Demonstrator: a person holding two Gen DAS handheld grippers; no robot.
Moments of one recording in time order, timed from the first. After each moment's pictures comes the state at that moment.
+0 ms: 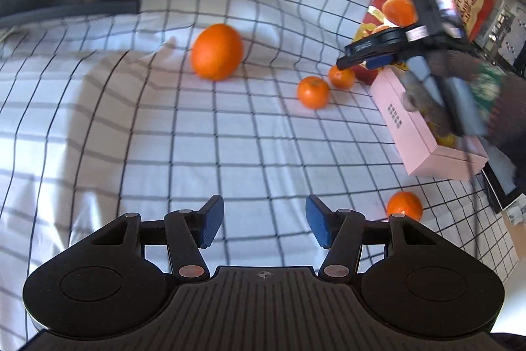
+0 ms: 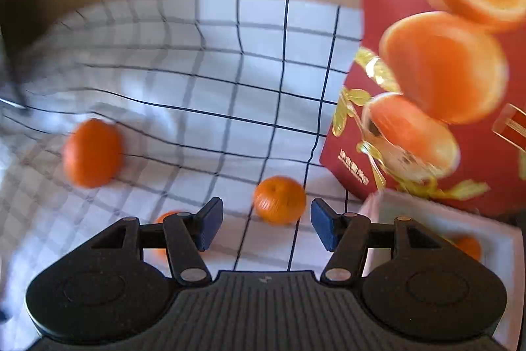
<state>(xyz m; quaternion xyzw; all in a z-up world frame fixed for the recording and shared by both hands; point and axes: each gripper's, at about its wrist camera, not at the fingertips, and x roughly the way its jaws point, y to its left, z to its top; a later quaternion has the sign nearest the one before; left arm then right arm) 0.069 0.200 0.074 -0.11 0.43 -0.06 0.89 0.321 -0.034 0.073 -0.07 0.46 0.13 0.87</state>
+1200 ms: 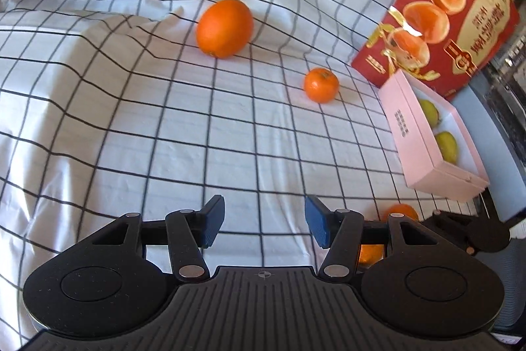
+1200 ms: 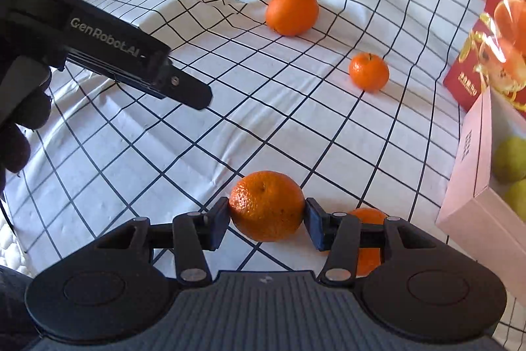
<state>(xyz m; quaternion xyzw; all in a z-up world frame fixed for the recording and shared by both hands) 0.082 0.185 0.060 -0.17 0.45 -0.05 0.88 0.086 0.001 0.054 -0.16 0.44 0.30 0.83</state>
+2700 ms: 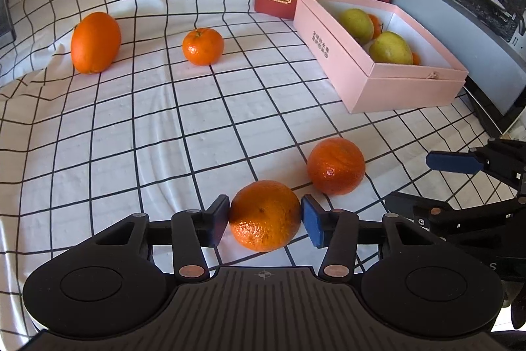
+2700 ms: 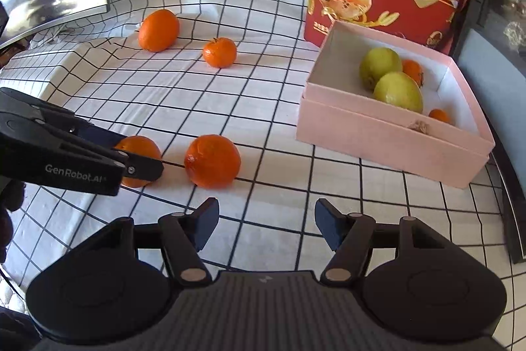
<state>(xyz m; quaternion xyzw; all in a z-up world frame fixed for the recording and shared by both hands) 0.087 0.066 0.050 0.01 0.47 -0.13 0.87 0.057 -0.116 0.058 -0.04 0.43 0.14 0.89</state>
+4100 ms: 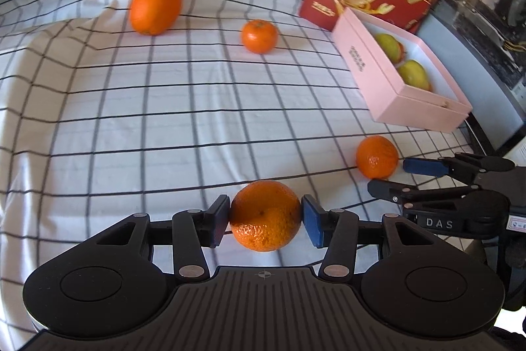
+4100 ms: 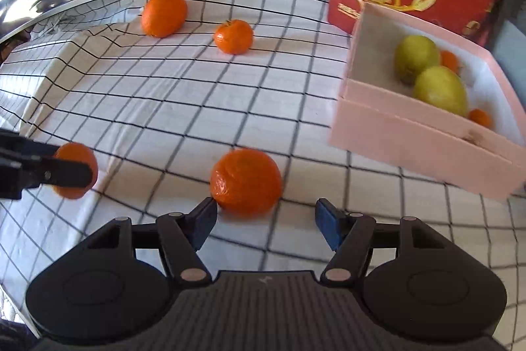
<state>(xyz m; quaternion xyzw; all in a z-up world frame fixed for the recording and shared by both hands) 0.064 0.126 0.056 -0.08 0.48 -0.11 0.87 0.091 -0.095 0.038 -0.04 0.46 0.16 0.87</state>
